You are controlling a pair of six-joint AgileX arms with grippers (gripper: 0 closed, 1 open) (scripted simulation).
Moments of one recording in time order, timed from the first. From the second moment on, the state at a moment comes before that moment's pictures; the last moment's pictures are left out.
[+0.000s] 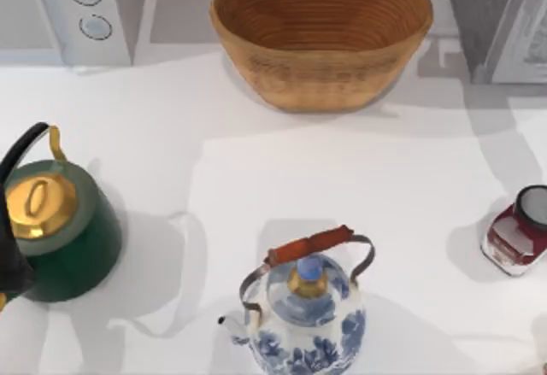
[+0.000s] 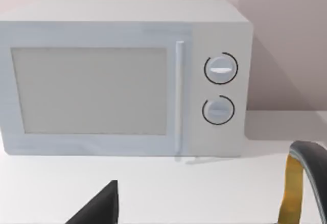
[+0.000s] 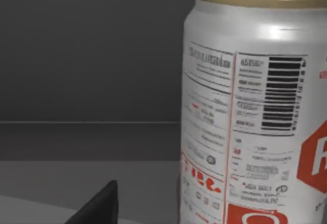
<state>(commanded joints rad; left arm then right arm) 0.00 0.00 0.00 0.00 0.00 0.00 0.18 1.32 1.74 -0.41 0.20 0.02</state>
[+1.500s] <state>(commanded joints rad) 0.00 0.00 0.00 0.00 0.00 0.00 0.13 1.55 1.90 -0.35 0.16 0.02</state>
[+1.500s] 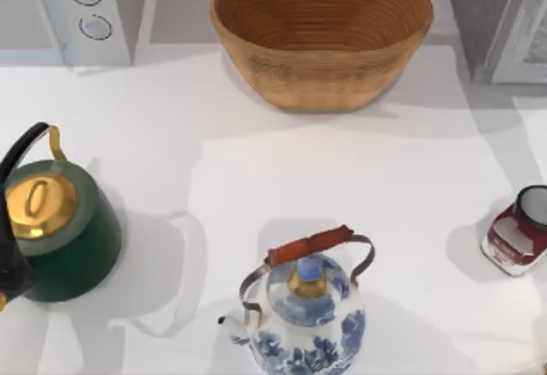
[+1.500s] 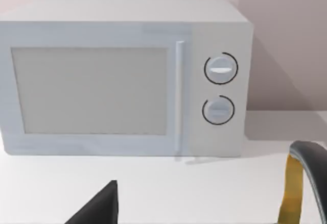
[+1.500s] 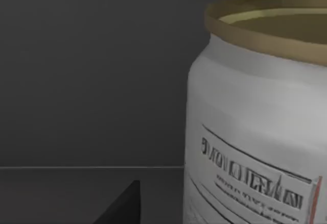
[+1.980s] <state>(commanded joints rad) 0.00 0.00 0.00 0.00 0.00 0.00 0.13 1.55 1.90 -0.35 0.16 0.02</state>
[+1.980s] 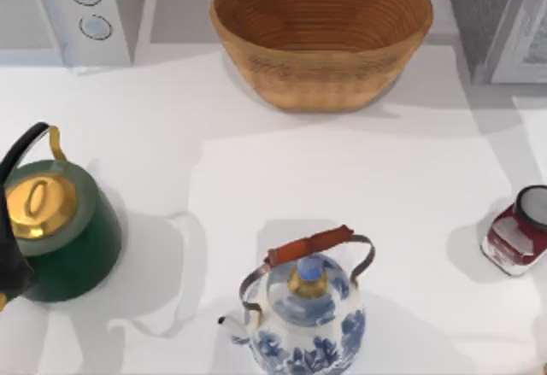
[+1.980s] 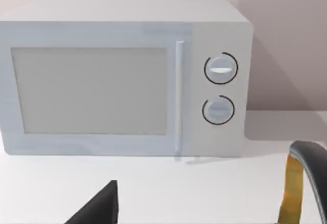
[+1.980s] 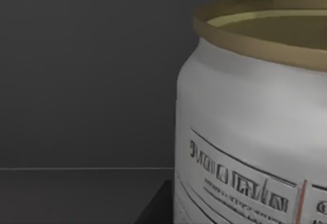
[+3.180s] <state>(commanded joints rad) 0.00 0.00 0.00 0.00 0.00 0.00 0.29 1.28 2.00 -0.73 0.32 0.02</state>
